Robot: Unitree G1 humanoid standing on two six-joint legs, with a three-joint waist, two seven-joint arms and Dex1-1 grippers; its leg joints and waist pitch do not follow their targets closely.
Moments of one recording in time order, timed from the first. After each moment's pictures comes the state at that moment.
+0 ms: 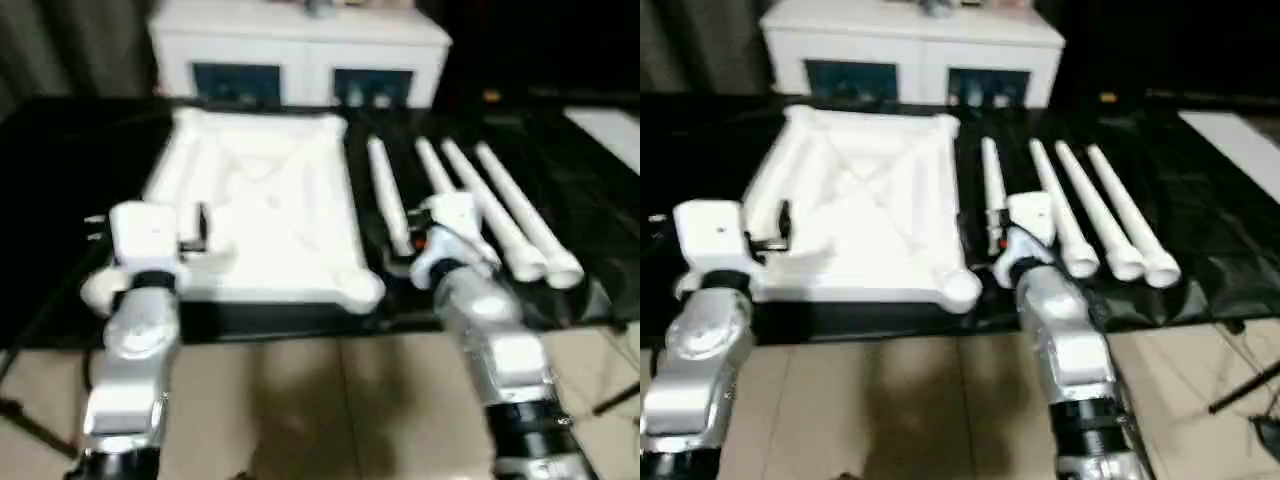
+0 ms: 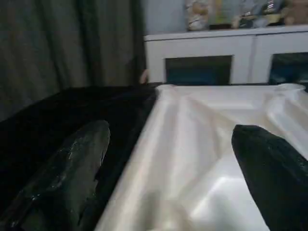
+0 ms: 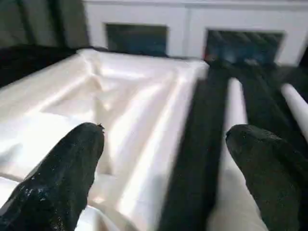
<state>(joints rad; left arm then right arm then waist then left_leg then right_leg) -0.20 0.15 0.12 -0.15 0.04 0.29 0.09 -0.38 -0.07 0.03 0.04 0.13 0.37 0.17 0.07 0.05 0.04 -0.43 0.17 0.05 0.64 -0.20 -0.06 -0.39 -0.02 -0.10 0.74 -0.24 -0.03</state>
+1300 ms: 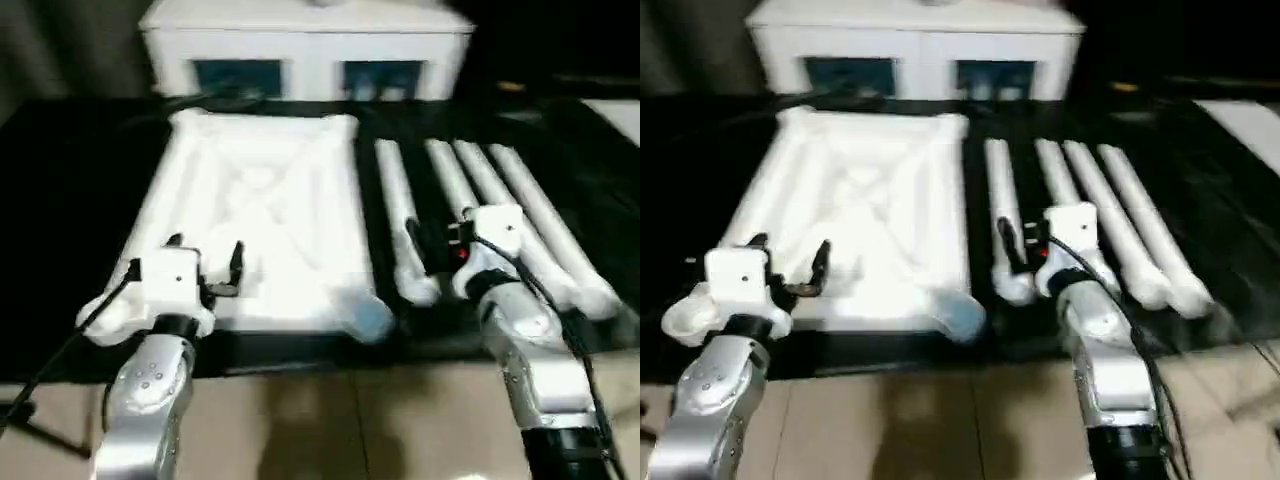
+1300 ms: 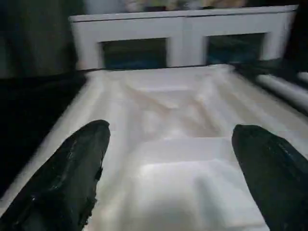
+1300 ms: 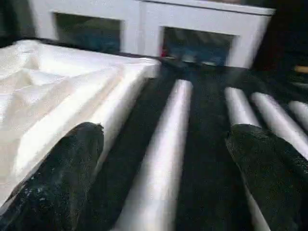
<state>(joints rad) 0.04 0.12 0.05 -0.26 -0.02 0.18 -0.04 -0.28 -0.13 0.00 -0.02 0.09 0.30 0.19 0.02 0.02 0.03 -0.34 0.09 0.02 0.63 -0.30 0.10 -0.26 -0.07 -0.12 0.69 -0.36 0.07</state>
